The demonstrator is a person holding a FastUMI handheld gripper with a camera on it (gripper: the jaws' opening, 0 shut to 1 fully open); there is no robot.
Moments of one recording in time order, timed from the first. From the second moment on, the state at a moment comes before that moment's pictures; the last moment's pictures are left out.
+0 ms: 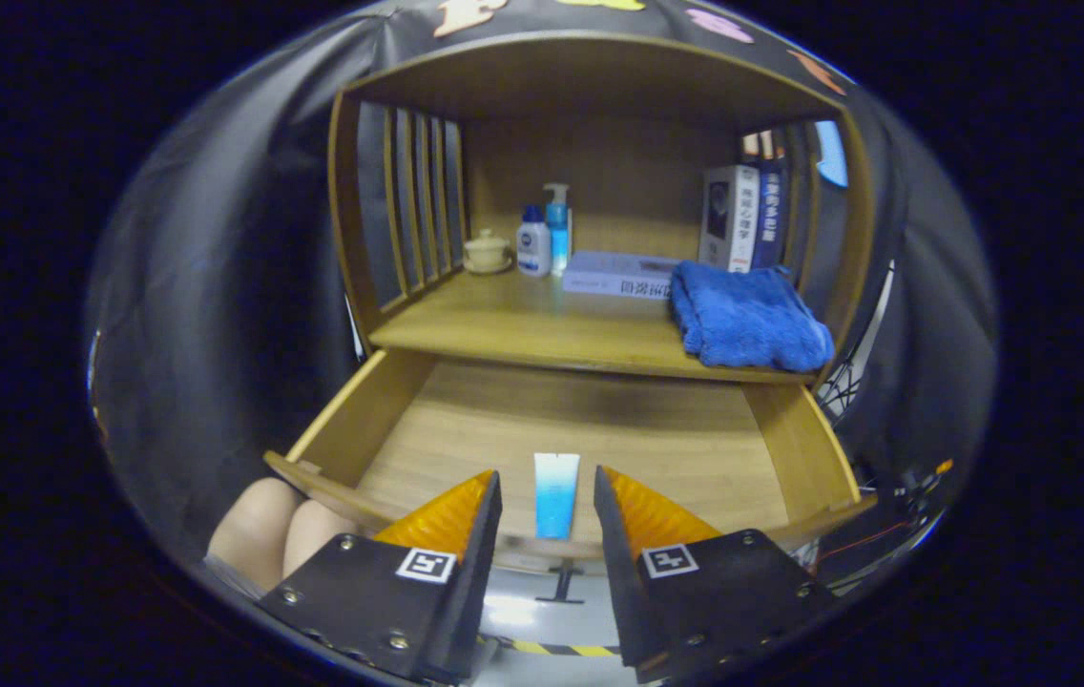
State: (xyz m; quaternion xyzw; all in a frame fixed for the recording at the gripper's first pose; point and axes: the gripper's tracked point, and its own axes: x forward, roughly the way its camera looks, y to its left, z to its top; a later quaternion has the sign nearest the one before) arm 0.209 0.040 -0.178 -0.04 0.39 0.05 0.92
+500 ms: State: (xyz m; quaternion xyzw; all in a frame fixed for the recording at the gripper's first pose) arm 0.237 0.048 -0.287 -0.06 0.57 0.05 0.82
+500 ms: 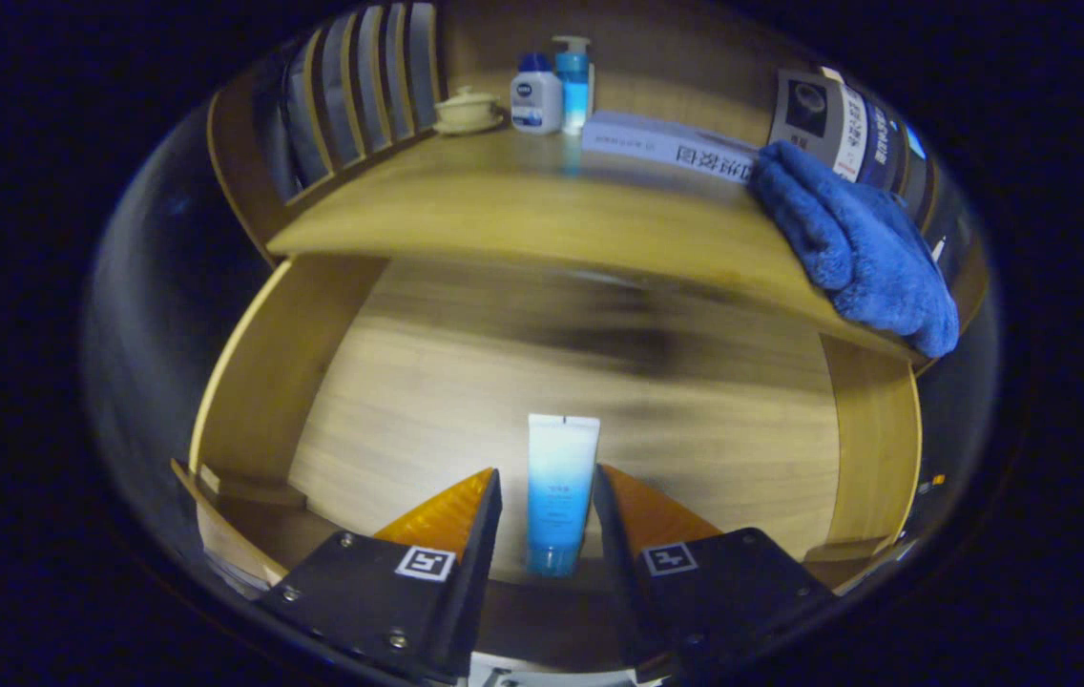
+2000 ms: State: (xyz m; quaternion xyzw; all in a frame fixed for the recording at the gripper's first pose) arm 0.271 0.088 -0.188 -0.13 0.37 0.07 0.92
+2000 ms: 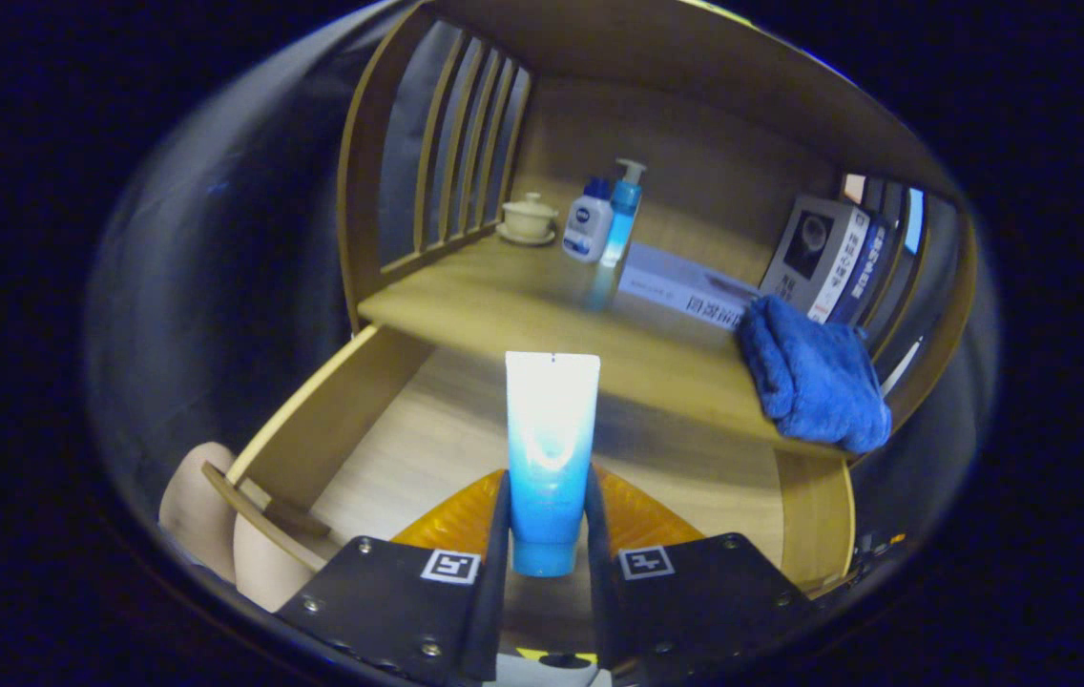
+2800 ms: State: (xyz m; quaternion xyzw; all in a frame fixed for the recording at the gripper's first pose) arm 0.408 0.060 -0.192 -0.12 0.26 -0.03 0.96
